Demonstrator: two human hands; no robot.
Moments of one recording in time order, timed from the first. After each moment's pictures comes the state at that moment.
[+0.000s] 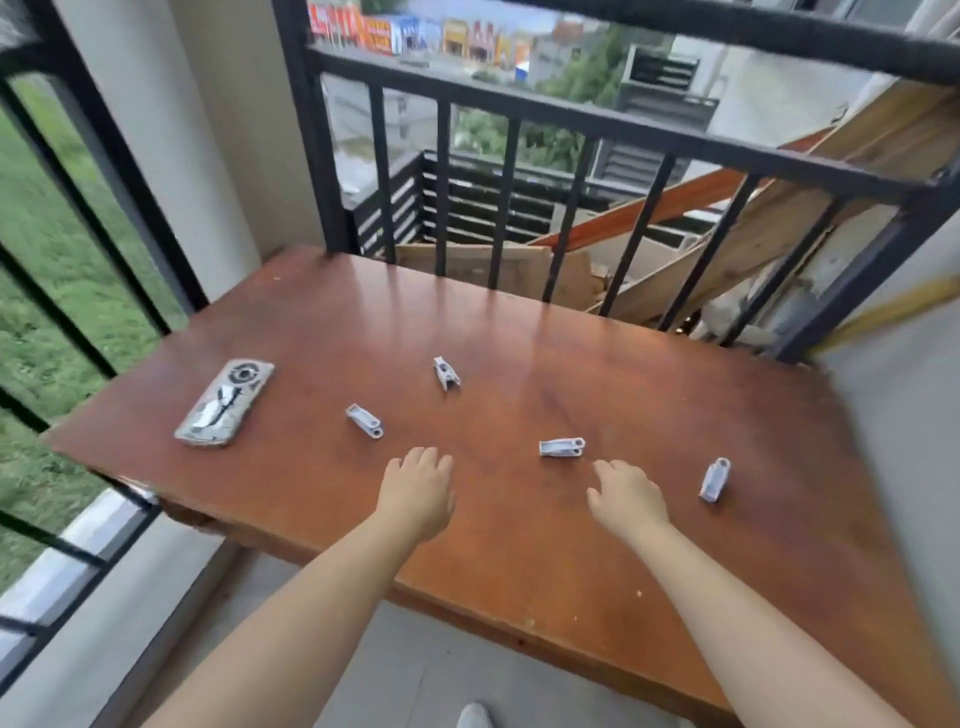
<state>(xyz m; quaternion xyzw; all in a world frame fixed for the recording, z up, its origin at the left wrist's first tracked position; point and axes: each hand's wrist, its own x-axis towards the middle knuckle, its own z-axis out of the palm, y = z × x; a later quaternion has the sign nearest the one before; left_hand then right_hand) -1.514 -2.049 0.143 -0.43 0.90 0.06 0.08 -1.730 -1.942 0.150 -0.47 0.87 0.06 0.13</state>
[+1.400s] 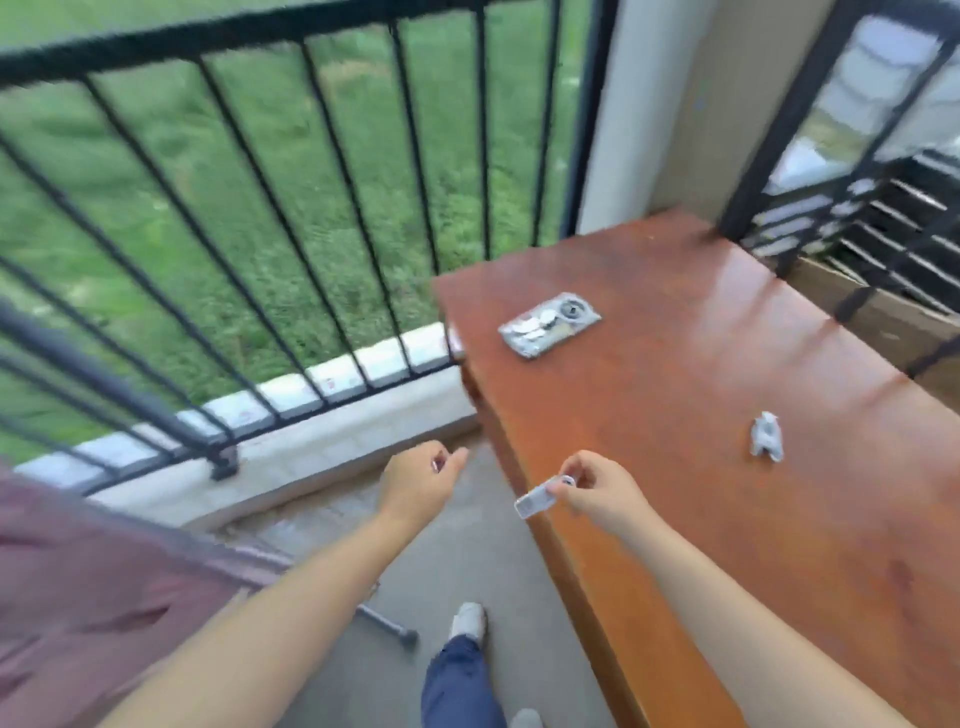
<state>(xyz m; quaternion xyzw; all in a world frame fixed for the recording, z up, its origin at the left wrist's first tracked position) -1.328 -1.998 0.155 -0.82 0.44 0.28 -0.26 -1.520 -2.073 0.147 -0.67 0.51 -0.12 0.52</state>
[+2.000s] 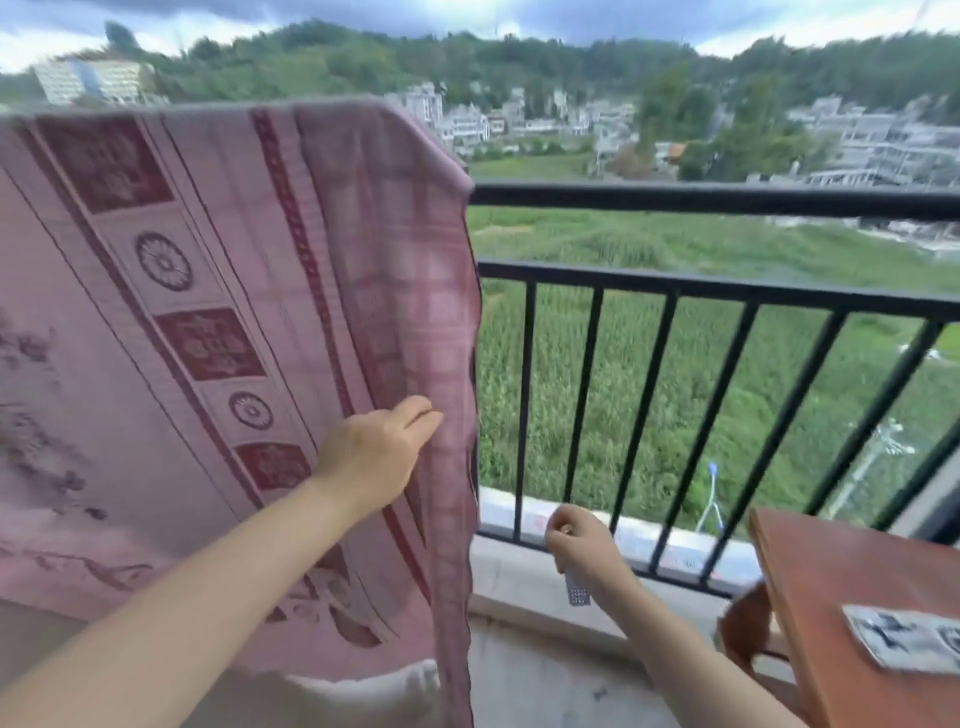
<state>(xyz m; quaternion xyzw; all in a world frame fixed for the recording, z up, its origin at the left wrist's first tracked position) -1.078 -1.743 0.352 -0.84 0.47 -0.29 0.00 -1.200 -1.933 0.264 -0.81 0.26 -0.06 0.53</state>
